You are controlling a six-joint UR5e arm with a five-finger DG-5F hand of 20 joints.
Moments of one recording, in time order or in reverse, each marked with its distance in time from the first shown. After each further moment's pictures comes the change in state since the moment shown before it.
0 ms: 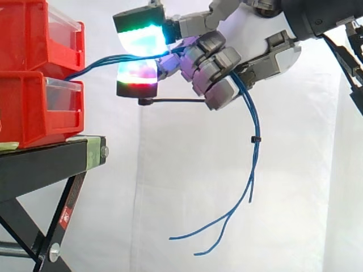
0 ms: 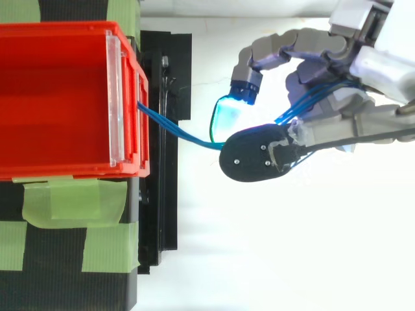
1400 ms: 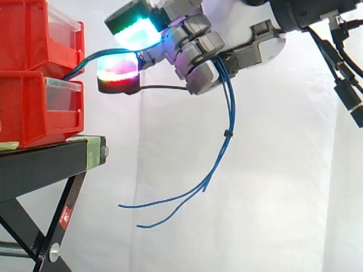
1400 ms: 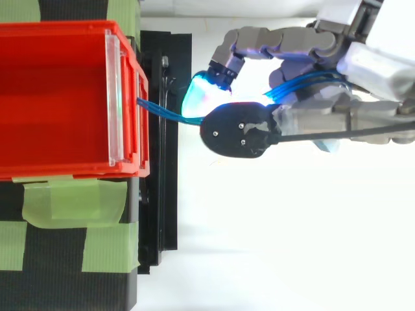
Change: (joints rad) arm -0.003 0.000 0.000 0.104 -0.003 -0.028
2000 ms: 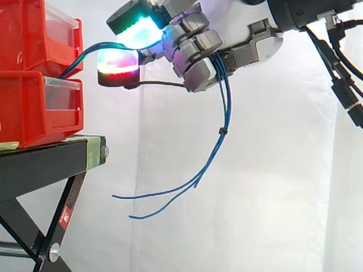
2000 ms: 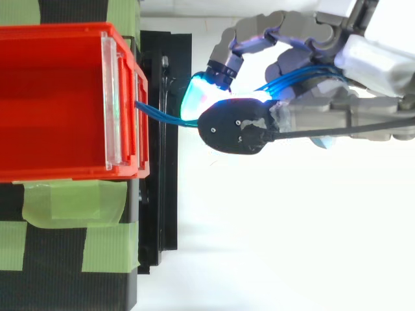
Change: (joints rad) arm -0.006 0.000 0.000 0.015 -0.004 -0.001
